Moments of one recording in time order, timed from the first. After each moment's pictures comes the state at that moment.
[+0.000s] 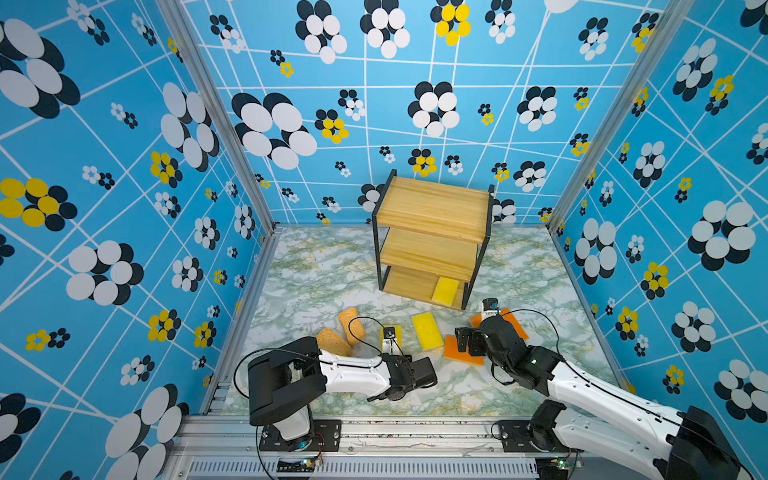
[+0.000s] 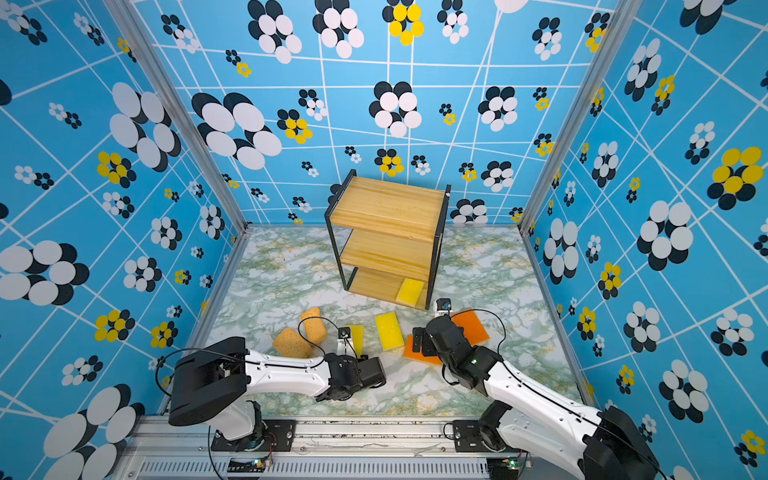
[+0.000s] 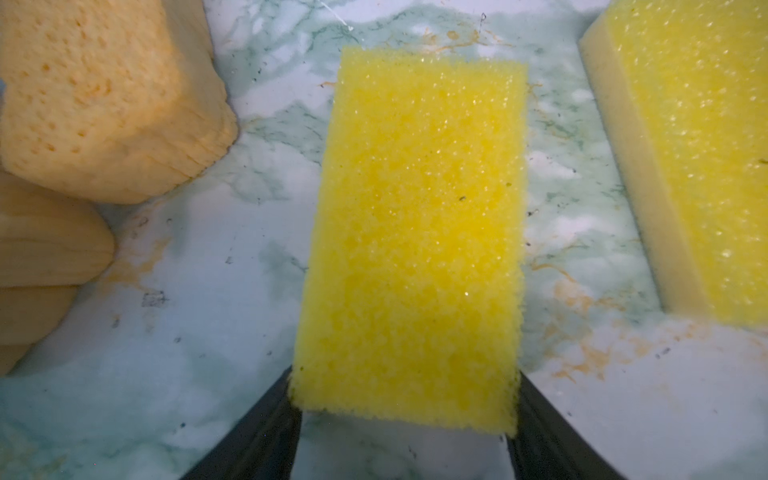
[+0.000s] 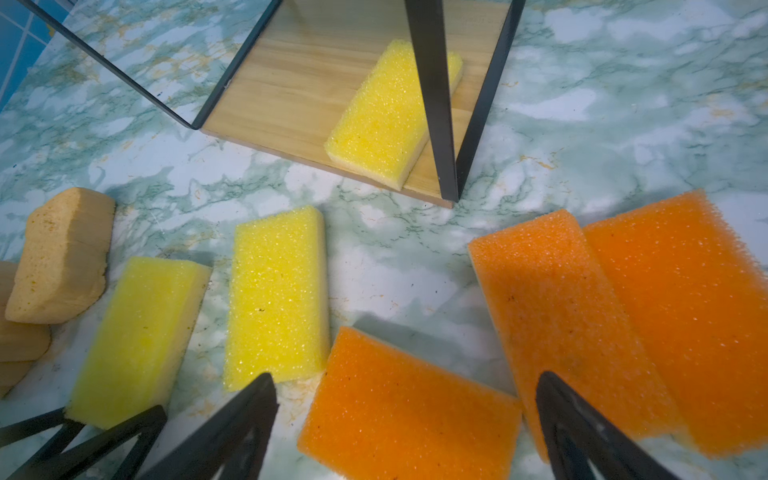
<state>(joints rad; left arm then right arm) -1.24 1.64 0.76 -0.49 -0.61 -1.28 0.75 0.96 0.47 -0.27 0.34 0.56</state>
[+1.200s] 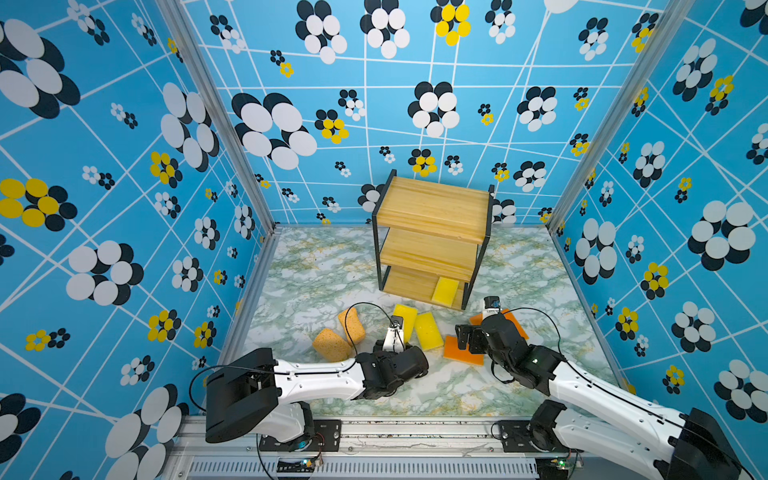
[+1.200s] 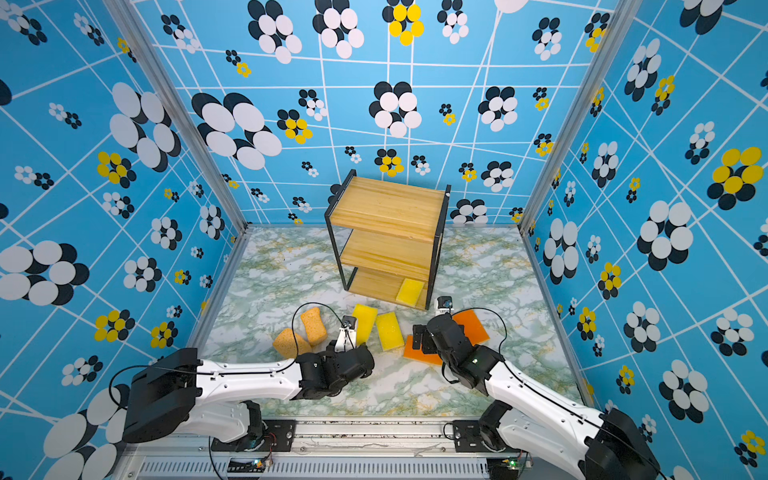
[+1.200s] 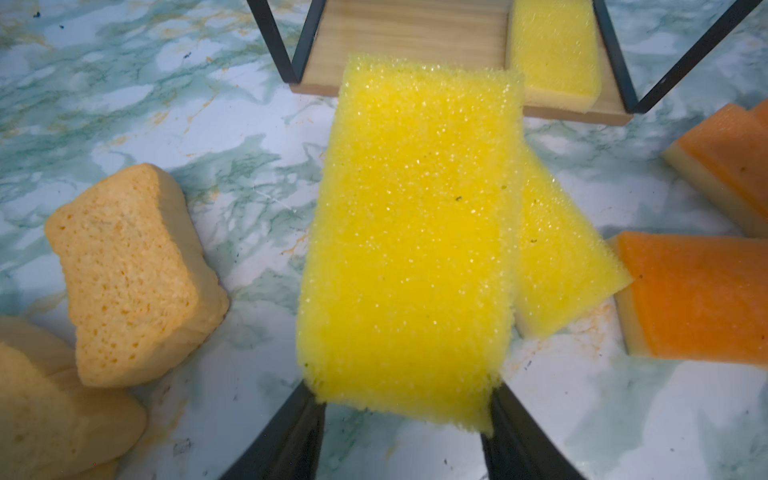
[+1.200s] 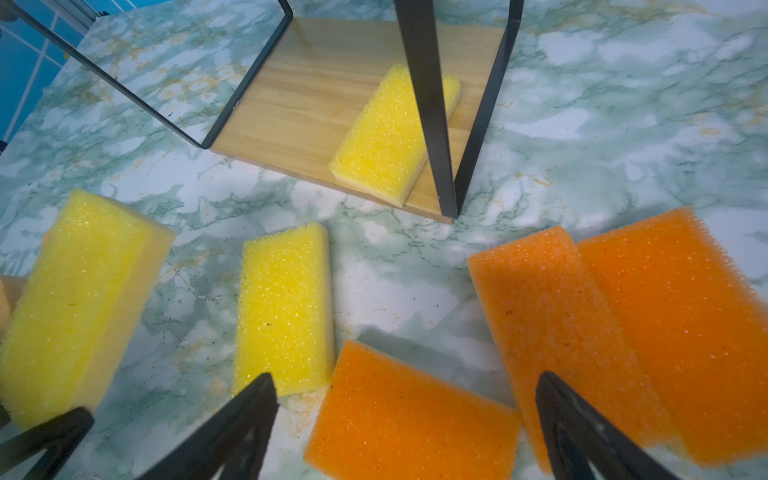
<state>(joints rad) -1.19 1.39 0.65 -0.18 -0.68 -0.77 0.74 0.94 0.48 -0.27 0.35 0.56</state>
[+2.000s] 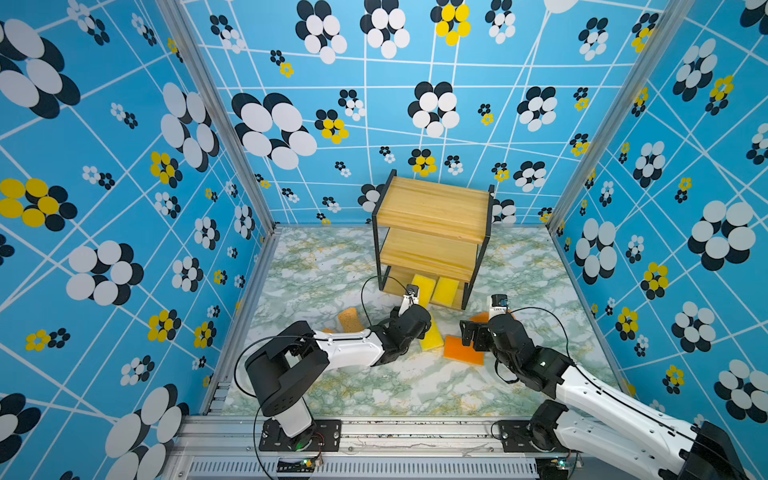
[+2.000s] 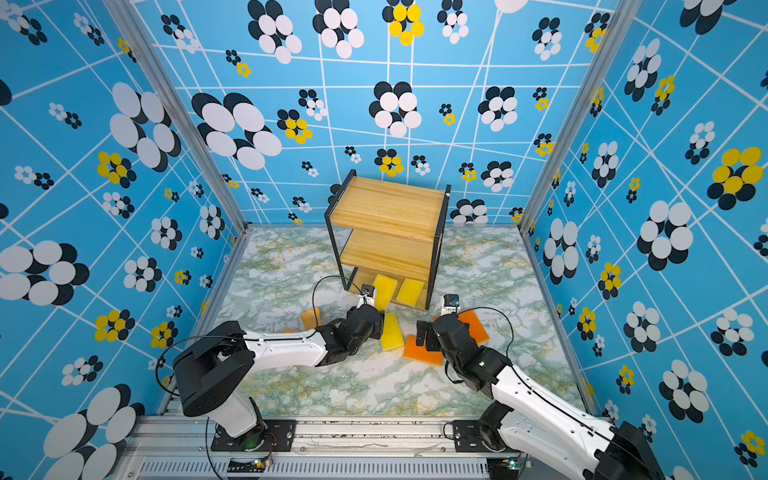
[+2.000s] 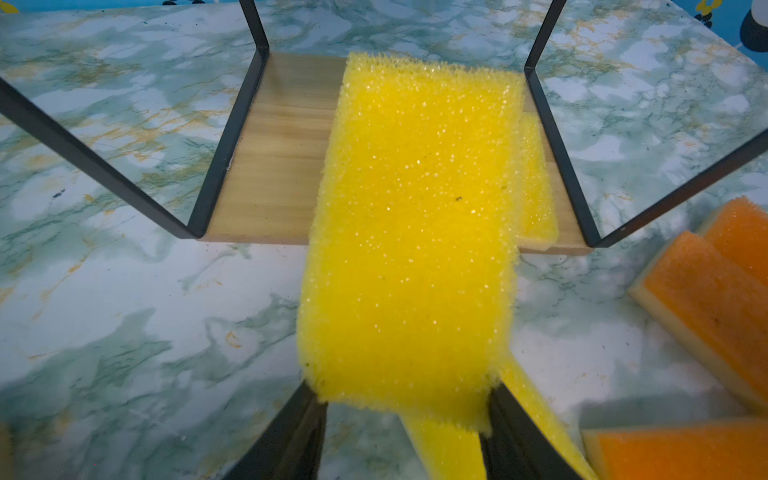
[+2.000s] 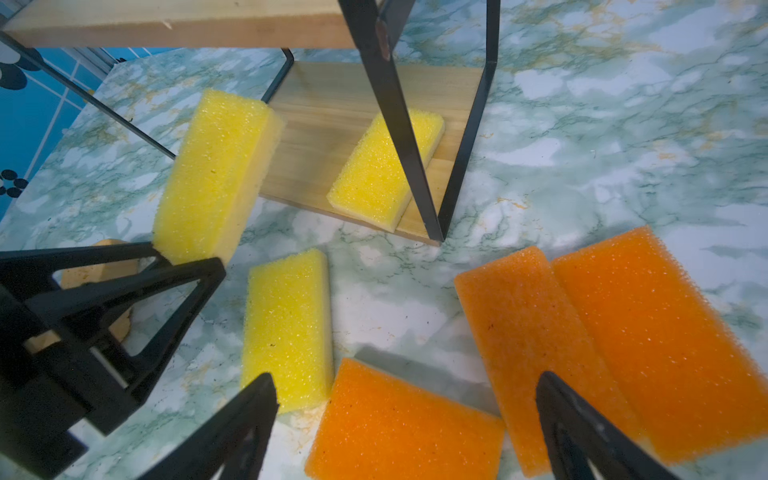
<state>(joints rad) -0.95 1.68 0.83 0.20 -0.48 -0.47 0.72 0.87 0.48 -0.28 0.38 0.55</state>
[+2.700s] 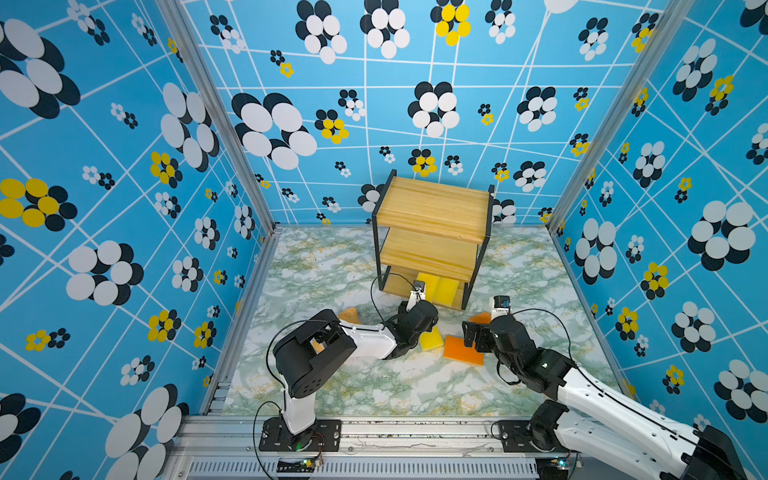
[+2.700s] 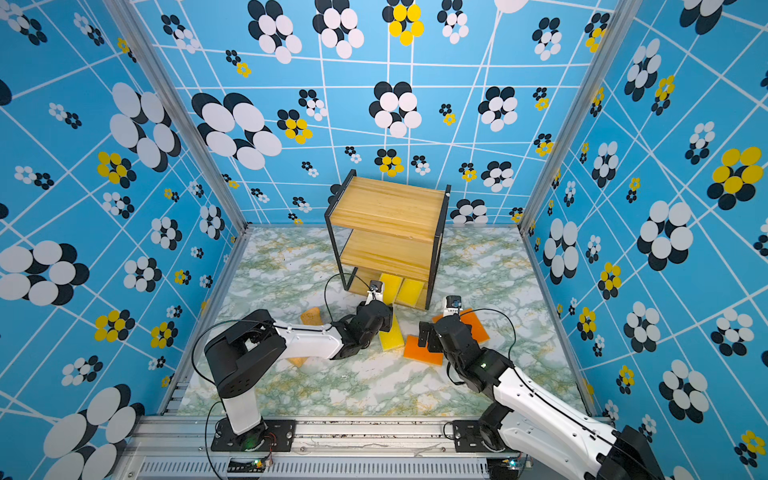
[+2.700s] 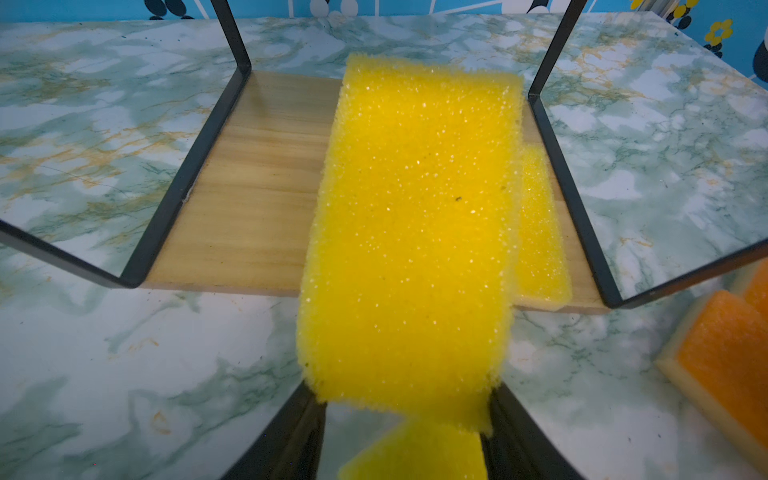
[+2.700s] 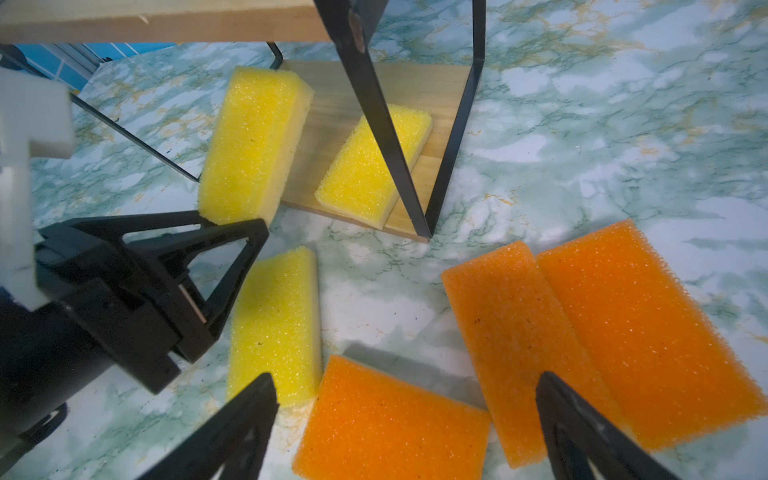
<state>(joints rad) -0.93 1.86 0.92 0.34 -0.51 -0.46 0.71 0.86 0.46 -0.30 0.38 0.55</state>
